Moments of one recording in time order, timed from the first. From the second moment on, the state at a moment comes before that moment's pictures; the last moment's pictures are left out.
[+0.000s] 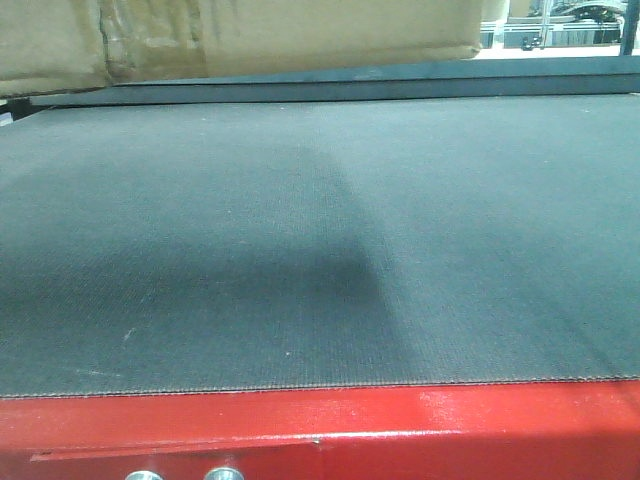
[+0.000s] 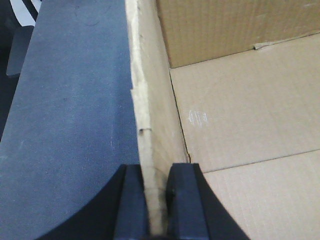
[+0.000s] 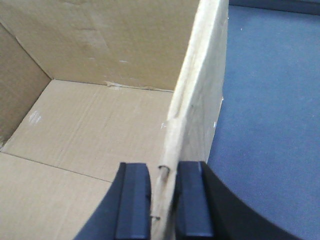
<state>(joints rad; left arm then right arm) -0.24 1.14 -1.54 0.34 1.17 -0.23 0.61 1.39 -1.75 0.00 0.93 0.18</state>
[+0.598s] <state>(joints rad) -0.24 1.14 -1.54 0.34 1.17 -0.23 0.61 1.39 -1.75 0.00 0.93 0.18</state>
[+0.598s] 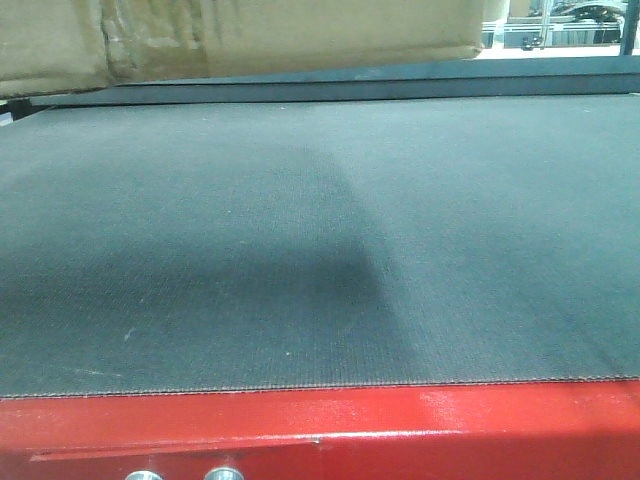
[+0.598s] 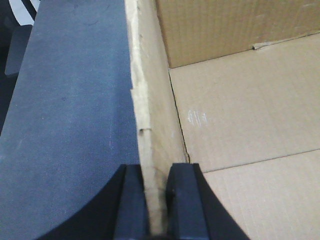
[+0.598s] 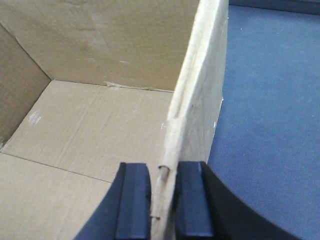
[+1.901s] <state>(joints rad) -0.21 1.56 -1.50 0.10 0.86 -0.22 0.40 1.68 -1.72 -0.04 1.00 0.17</state>
